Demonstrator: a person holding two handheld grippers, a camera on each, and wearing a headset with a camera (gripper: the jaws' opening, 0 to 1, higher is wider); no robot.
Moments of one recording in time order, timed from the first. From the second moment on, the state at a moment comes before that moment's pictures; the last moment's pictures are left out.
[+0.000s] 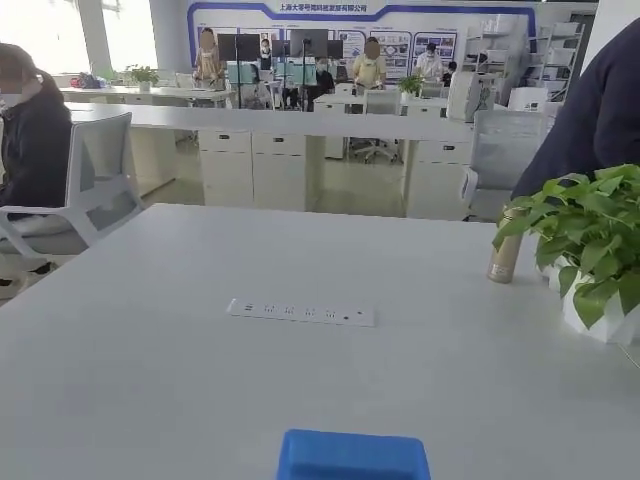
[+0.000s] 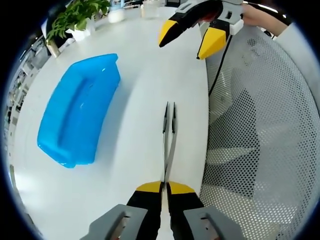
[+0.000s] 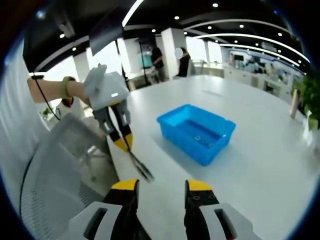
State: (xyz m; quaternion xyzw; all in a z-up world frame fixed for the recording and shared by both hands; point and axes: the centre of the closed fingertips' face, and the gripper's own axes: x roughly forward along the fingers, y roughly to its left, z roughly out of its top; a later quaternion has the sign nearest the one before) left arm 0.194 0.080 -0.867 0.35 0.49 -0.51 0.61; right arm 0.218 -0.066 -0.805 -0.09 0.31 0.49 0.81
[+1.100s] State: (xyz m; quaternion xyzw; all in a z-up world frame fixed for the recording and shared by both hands) left arm 0.227 0.138 -0.770 0.09 0.31 -0.30 0.90; right arm 0.249 -0.087 -0.781 -0.05 0.27 0.42 0.86
